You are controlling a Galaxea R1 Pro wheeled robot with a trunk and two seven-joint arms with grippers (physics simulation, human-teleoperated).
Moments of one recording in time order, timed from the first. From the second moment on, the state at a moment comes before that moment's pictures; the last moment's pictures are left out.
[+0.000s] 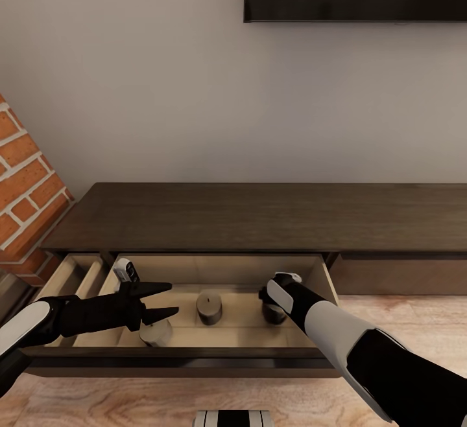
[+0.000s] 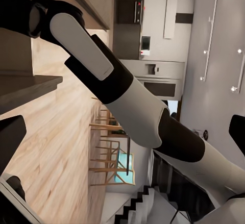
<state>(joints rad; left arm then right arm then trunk) -0.41 0.66 -0.41 -1.62 2.02 1.00 -0.19 -1.00 0.14 0.72 -0.23 -0.96 0.46 -0.50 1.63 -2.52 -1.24</state>
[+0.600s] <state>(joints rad) -0.41 0.66 -0.41 -1.62 2.02 1.00 -0.19 -1.00 0.14 0.72 -0.22 -0.95 0.54 -0.27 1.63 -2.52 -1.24</state>
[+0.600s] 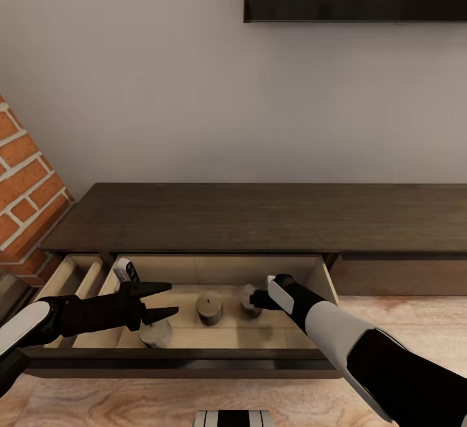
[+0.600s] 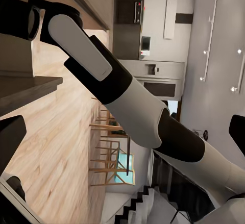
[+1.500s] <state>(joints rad) -0.41 0.66 -0.41 -1.62 2.02 1.00 -0.19 -1.00 0.14 0.72 -0.18 -0.96 0.59 -0.28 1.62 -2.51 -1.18</state>
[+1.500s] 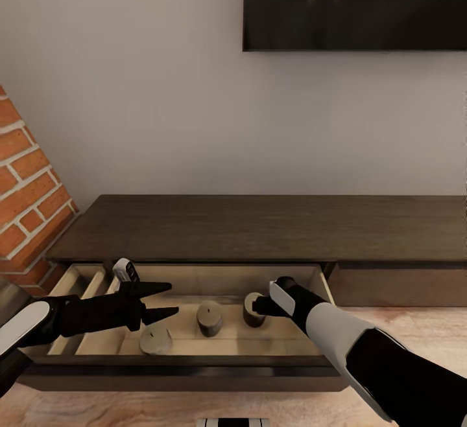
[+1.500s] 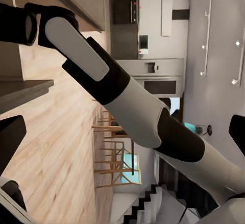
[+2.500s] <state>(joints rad) -0.41 0.65 -0.41 -1.61 2.02 1.00 -0.19 -1.01 0.14 0.72 -0.18 -0.97 0.65 -0.28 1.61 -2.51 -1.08</state>
